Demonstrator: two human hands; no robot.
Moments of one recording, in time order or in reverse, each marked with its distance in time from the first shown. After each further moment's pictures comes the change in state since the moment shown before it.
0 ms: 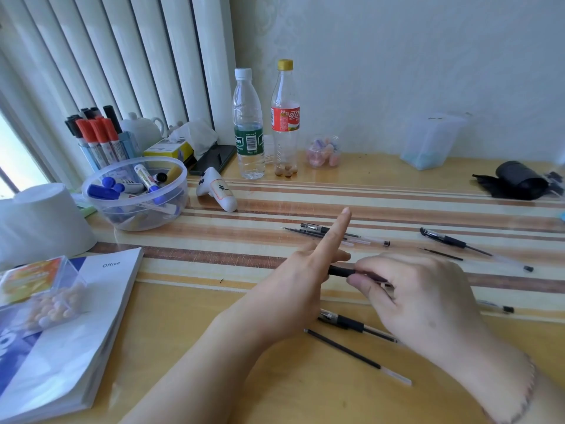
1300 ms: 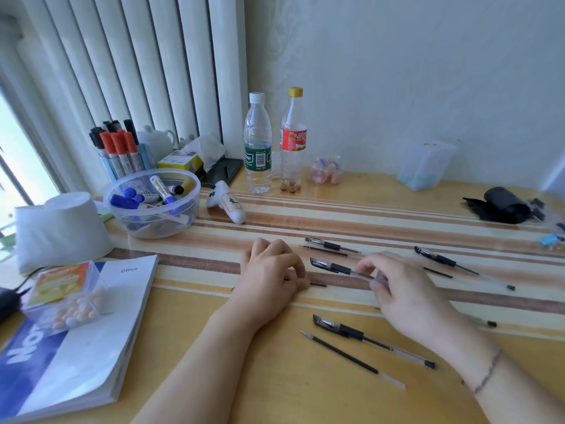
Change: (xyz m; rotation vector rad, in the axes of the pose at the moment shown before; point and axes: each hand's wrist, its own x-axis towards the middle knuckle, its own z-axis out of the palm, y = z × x) left_hand -0.002 -0.053 -0.005 0.285 0.311 -0.196; right_hand 0.016 0.009 0.002 0.180 -0.304 0.298
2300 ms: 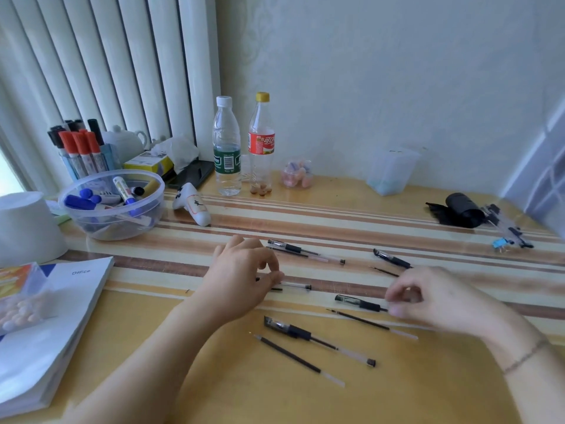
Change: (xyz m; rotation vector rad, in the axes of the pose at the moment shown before) left_hand 0.008 0.039 -0.015 0.021 -0.085 0.024; right_hand -0.013 0.079 -0.077 -0.168 -0.357 0.219
